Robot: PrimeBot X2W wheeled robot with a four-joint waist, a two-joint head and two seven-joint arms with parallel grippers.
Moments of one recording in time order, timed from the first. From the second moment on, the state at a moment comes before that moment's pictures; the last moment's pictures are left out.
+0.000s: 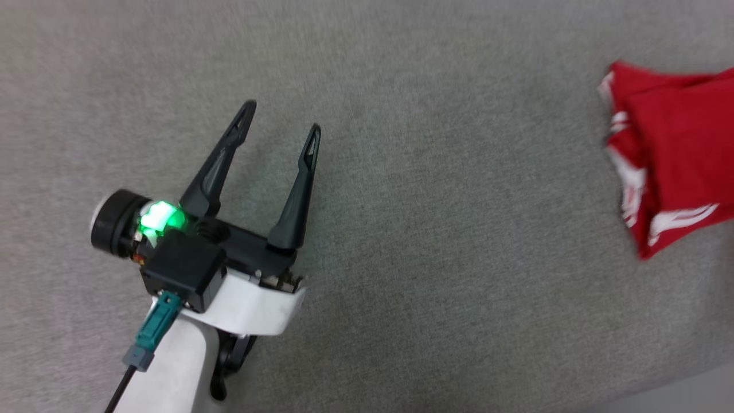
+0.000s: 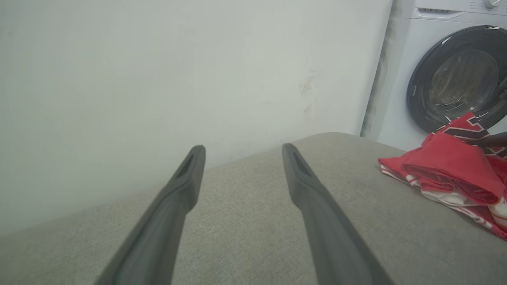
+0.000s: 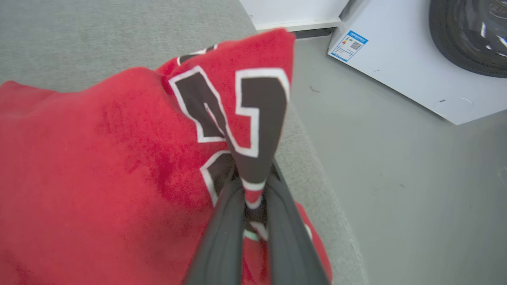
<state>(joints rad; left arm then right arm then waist) -0.30 0.20 -0.26 -0.23 -0.10 -0.07 -0.20 -0.70 -0.53 -0.04 0.70 0.35 0.13 0.26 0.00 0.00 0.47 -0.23</state>
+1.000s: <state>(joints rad) -0.30 0.16 -0.28 -0.14 -0.16 -0.03 -0.25 -0.72 -0.42 -0.29 0.78 0.07 0.13 -0.23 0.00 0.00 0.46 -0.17</state>
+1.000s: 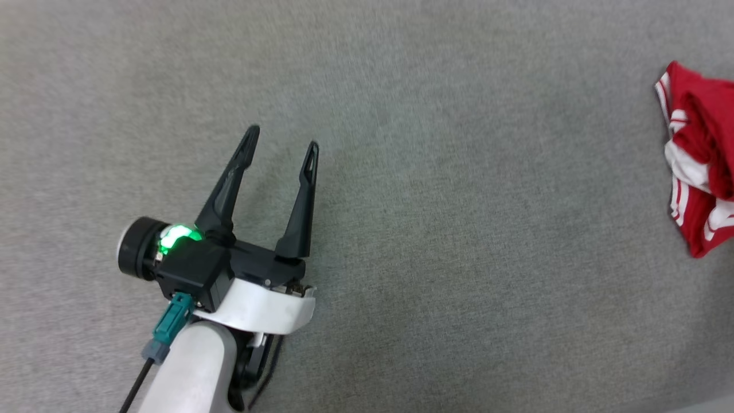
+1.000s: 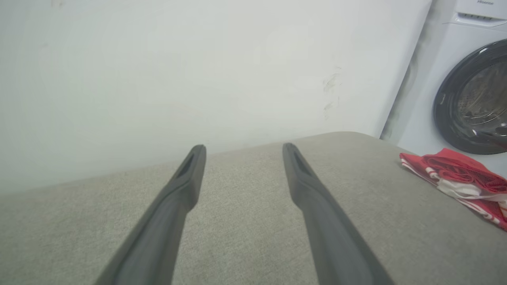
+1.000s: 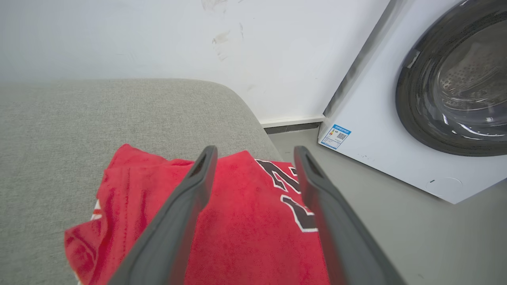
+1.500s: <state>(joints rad) -0.11 0.13 -0.21 -0.03 -0.23 0.04 -0.26 -0.27 -0.20 -0.18 0.34 0.13 0.13 -0.14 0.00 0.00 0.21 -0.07</state>
